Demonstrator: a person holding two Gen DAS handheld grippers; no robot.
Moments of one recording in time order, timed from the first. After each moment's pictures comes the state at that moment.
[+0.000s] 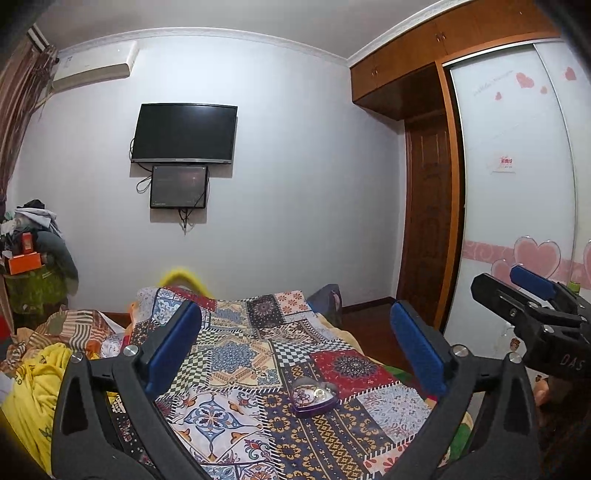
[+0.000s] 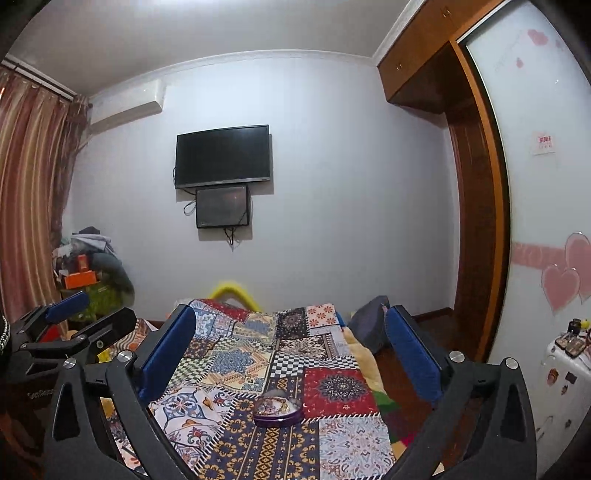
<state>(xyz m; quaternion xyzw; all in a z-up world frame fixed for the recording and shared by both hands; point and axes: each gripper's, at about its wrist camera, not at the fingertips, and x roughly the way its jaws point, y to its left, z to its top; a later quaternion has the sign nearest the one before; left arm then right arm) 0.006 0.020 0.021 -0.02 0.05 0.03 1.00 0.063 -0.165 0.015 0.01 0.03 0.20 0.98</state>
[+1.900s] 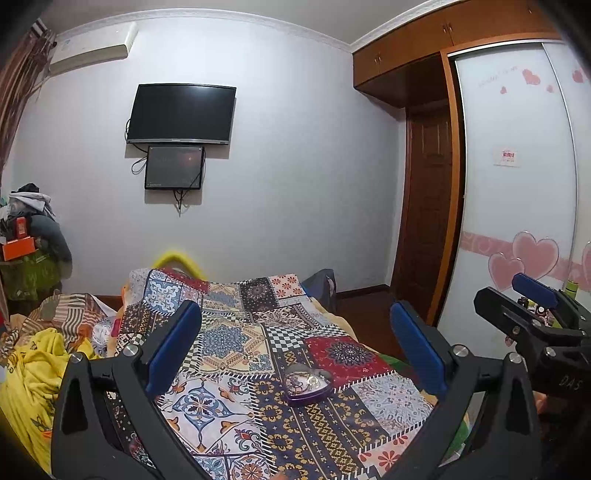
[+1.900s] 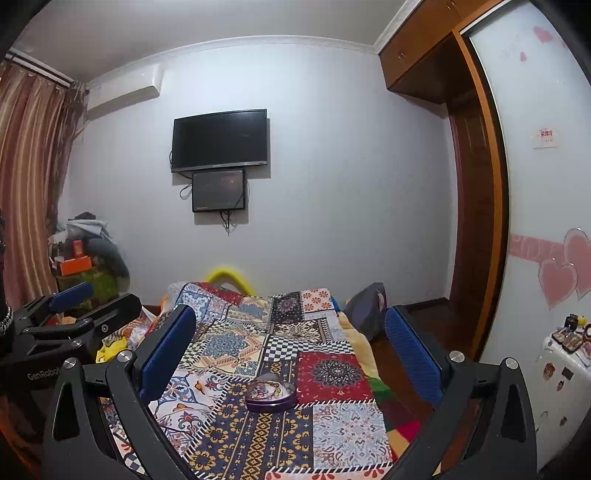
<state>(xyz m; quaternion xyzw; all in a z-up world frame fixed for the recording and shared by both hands) 0.021 0.023 0.011 -0.04 0.09 0.02 1.00 0.061 -0.173 0.013 0.00 0.06 0.20 0.98</state>
